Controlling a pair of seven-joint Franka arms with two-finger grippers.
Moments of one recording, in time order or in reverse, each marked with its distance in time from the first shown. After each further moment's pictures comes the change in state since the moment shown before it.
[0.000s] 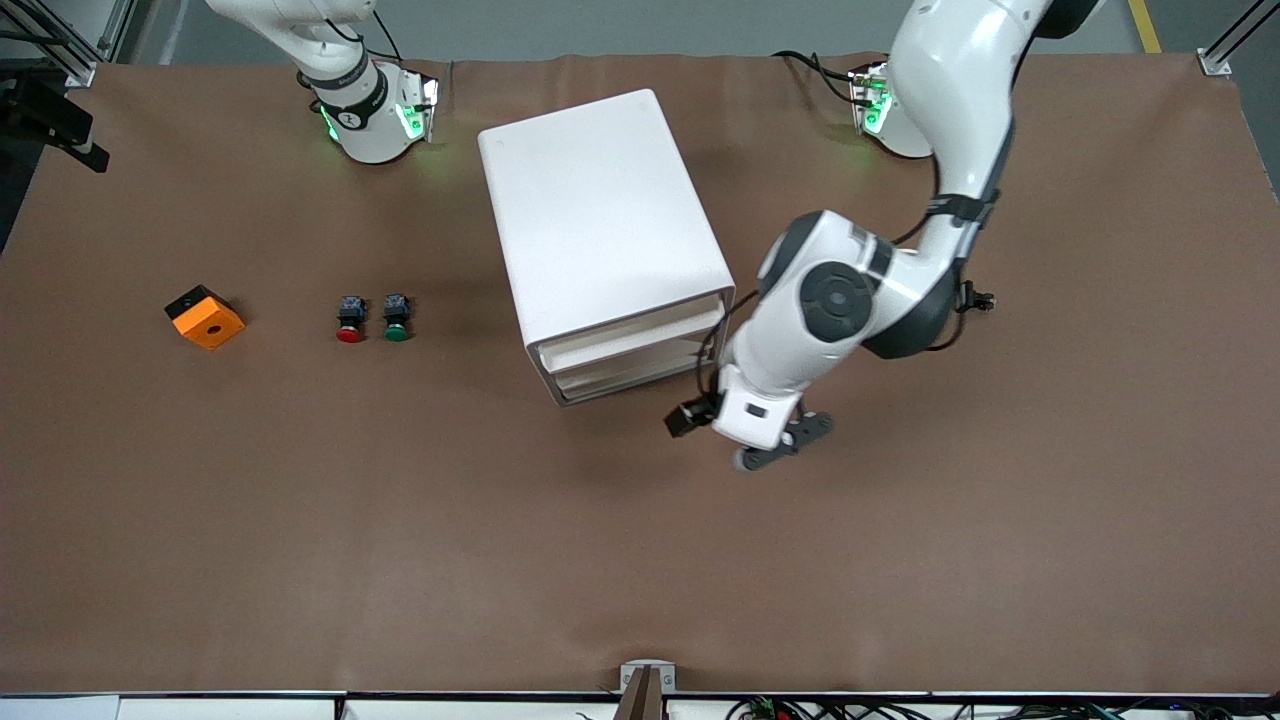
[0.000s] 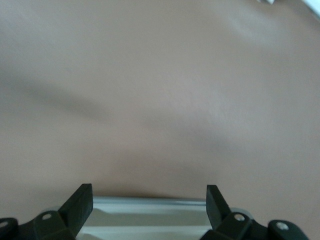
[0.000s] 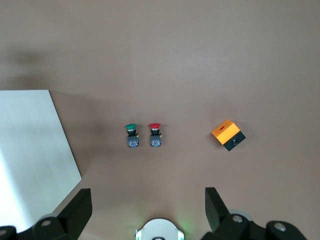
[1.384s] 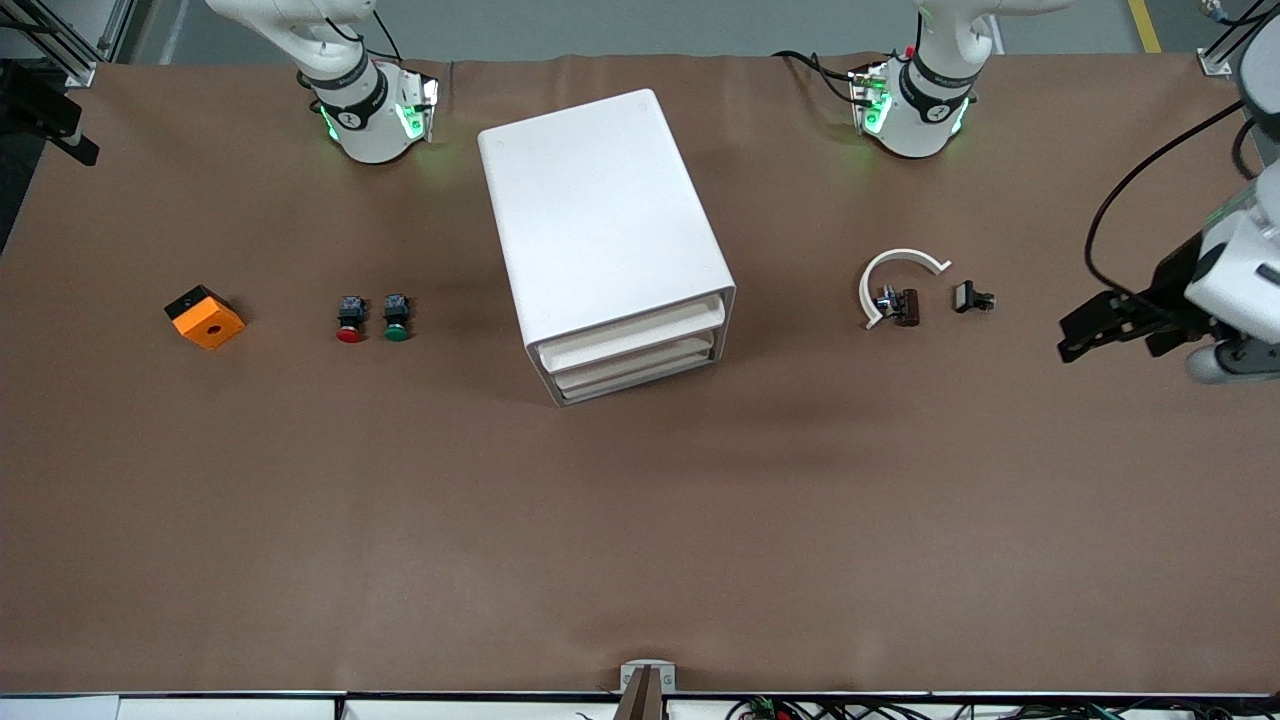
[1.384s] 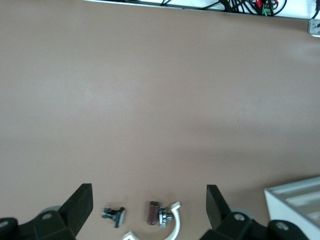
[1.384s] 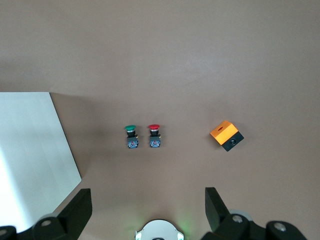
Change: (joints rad) left arm 0.455 -0.497 0.003 -0.164 0.173 -0.373 0.763; right arm 0.000 -0.015 -0.008 0.000 0.000 -0.012 -0.002
